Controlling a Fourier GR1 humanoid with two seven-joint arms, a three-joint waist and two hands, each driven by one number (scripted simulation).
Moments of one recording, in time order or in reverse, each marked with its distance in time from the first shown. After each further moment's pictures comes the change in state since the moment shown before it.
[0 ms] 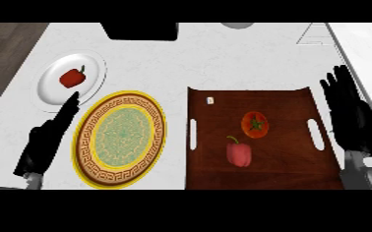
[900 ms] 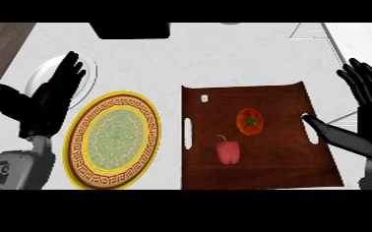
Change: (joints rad) left arm -0.220 -0.127 0.132 -0.029 0.161 0.017 0.083; right arm 0.059 -0.031 -0.048 -0.178 0.125 0.051 -0.259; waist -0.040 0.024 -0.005
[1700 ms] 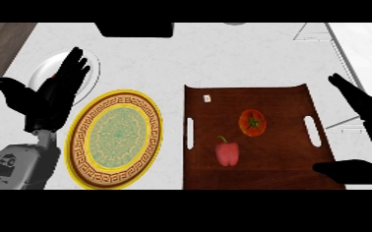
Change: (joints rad) left arm -0.041 -0.017 0.000 0.029 -0.009 -0.008 0.004; right arm 0.022 -0.465 0.282 -0.320 0.600 0.064 0.786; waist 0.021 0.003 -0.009
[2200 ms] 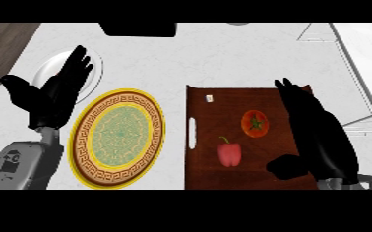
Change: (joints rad) left arm -0.020 -0.016 0.006 0.024 -0.004 -0.018 -0.008; right arm -0.297 0.242 0.323 0.026 0.299 0.181 0.527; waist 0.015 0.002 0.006
